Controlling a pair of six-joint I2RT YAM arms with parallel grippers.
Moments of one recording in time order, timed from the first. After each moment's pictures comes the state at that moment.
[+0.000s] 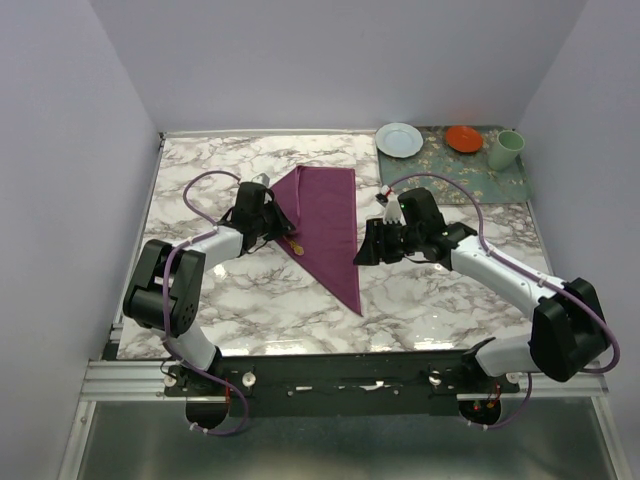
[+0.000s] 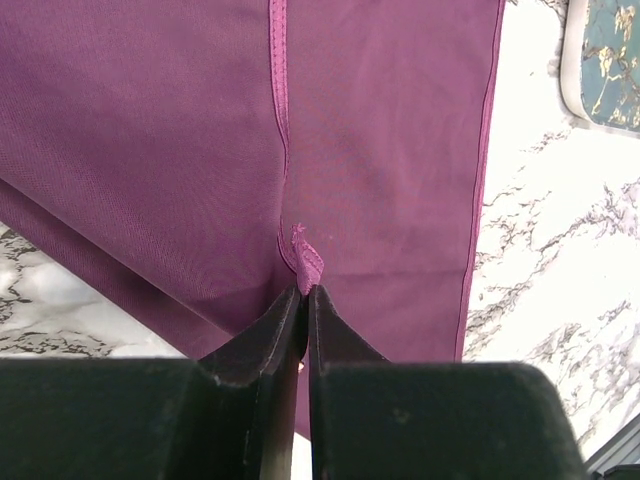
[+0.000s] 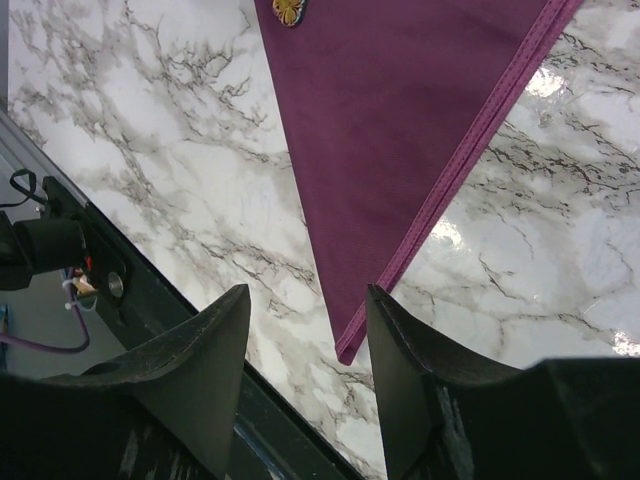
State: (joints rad) left arm -0.31 1.65 0.86 0.11 0.21 -0.68; right arm 0.54 1.37 0.91 -0.33 -0.44 0.39
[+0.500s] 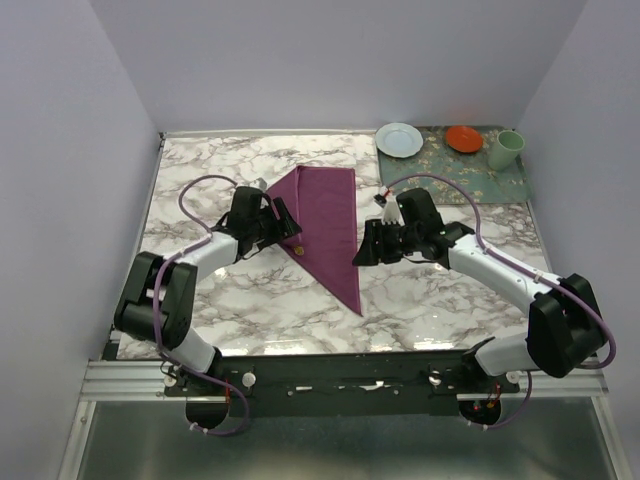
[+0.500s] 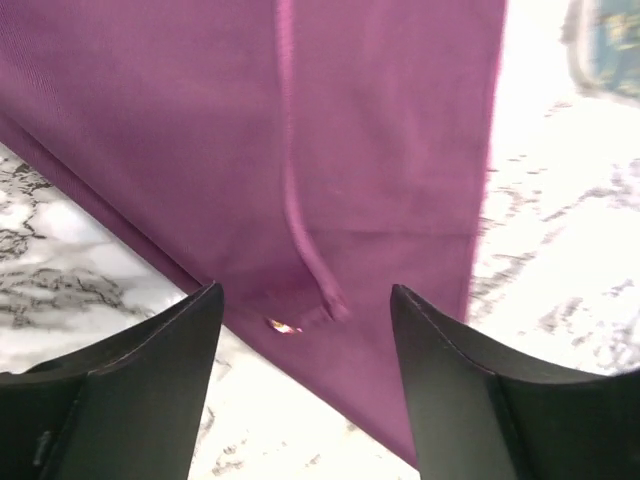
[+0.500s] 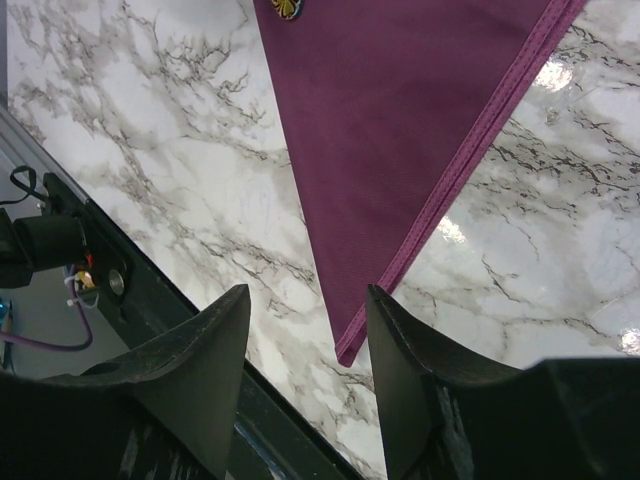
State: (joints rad) left arm -0.31 1.59 0.81 0.07 0.22 -0.67; right arm 0.54 1.40 0.91 -0.32 -0.45 0.39
